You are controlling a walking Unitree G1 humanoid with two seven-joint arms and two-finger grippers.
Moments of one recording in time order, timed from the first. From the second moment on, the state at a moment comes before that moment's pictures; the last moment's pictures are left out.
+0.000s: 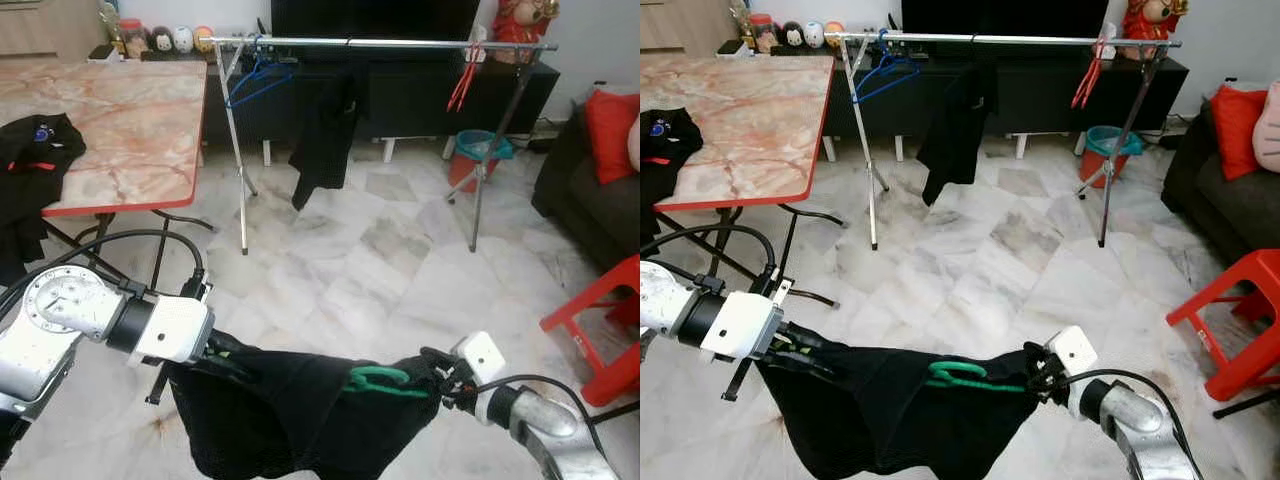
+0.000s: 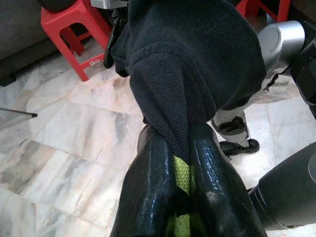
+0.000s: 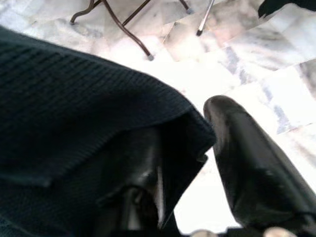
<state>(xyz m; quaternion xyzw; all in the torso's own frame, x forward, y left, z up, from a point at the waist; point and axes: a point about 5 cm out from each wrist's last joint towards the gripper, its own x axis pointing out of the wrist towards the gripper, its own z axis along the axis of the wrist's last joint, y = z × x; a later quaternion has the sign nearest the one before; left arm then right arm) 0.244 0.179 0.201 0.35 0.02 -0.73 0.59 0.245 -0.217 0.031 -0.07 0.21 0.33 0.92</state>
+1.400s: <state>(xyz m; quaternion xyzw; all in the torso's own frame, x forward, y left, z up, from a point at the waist) 0.228 0.175 0.190 0.30 0.03 -0.75 0.59 0.238 -0.242 0.091 0.06 0.24 0.51 0.82</state>
